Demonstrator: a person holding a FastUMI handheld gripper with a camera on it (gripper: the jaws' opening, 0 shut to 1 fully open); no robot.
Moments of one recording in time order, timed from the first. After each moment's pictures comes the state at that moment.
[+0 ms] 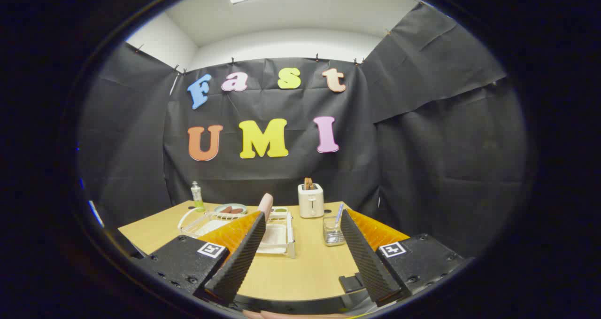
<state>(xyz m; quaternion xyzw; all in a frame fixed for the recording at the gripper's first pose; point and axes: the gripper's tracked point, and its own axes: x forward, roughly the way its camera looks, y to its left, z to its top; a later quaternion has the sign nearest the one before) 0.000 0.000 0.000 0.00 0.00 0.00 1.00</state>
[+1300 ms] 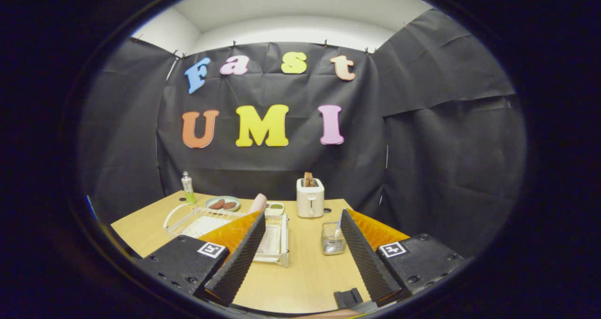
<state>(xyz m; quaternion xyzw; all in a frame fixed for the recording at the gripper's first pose) 0.112 0.006 0.030 -0.05 0.06 -0.01 1.00</state>
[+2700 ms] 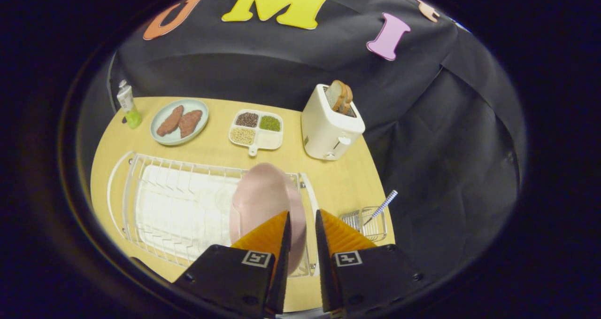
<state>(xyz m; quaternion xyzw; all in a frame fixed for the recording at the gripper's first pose) 0.348 0.106 -0.030 -0.17 0.45 -0.15 0.86</state>
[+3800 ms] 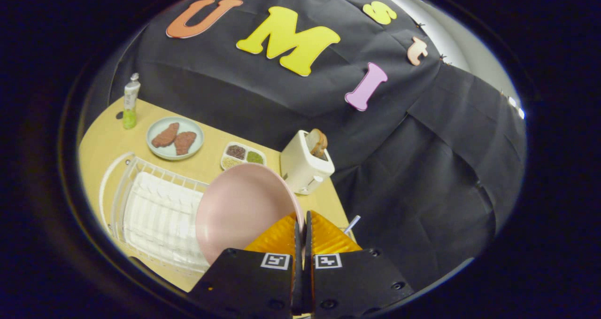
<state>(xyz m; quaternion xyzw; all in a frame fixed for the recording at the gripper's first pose) 0.296 0.163 -0.002 -0.22 0.30 -0.16 0.91</state>
